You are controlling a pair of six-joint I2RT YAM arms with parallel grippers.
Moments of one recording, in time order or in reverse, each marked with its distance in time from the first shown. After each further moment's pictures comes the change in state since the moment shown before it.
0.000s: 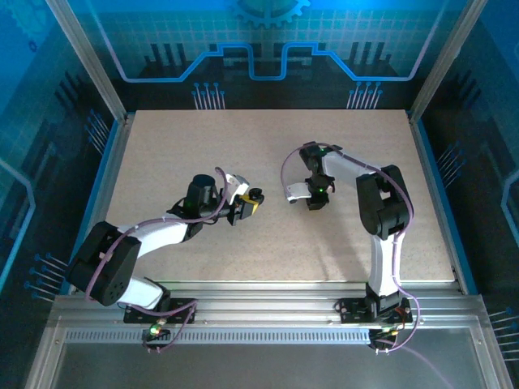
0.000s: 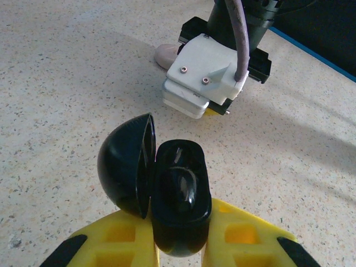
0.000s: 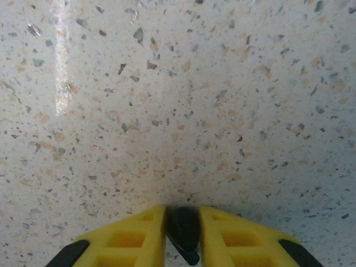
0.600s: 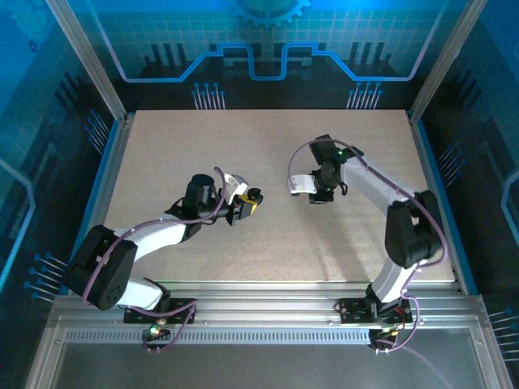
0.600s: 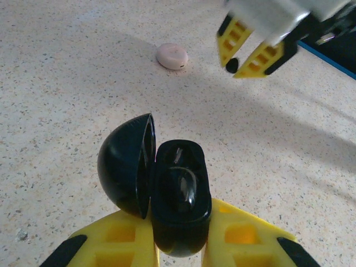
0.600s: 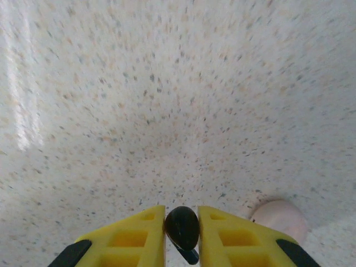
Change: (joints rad) left arm 0.002 -0.030 0.004 -0.045 -0.008 0.010; right arm 0.021 -0.363 -0.158 0.060 -0.072 0.143
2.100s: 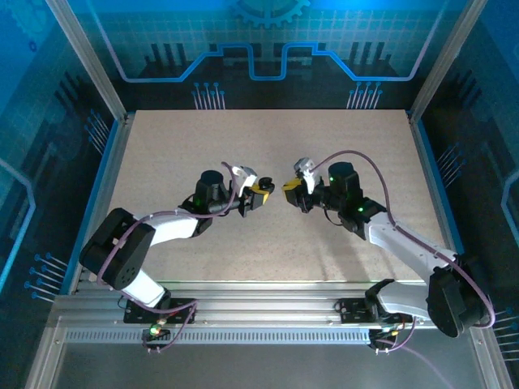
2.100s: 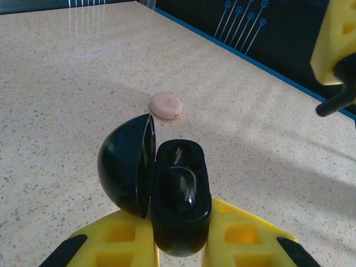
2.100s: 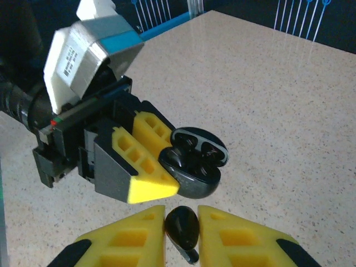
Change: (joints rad) left arm -0.054 0.159 0.061 0.275 -0.027 -0.089; right arm 0.105 -0.480 -0.565 0.975 -0.310 1.165
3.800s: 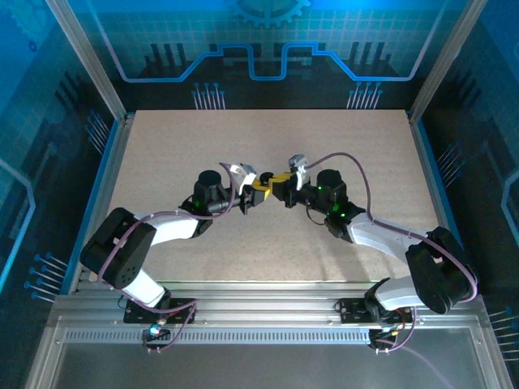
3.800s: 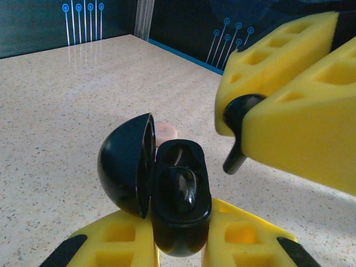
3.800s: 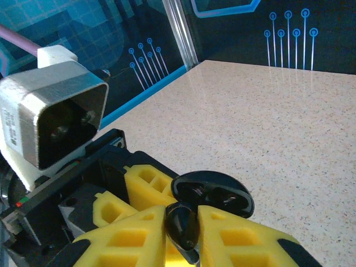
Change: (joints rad) left arm -0.003 -0.002 -0.010 0.116 0.009 0.000; right arm 0.087 0.175 -0.073 0.468 0.121 0.272
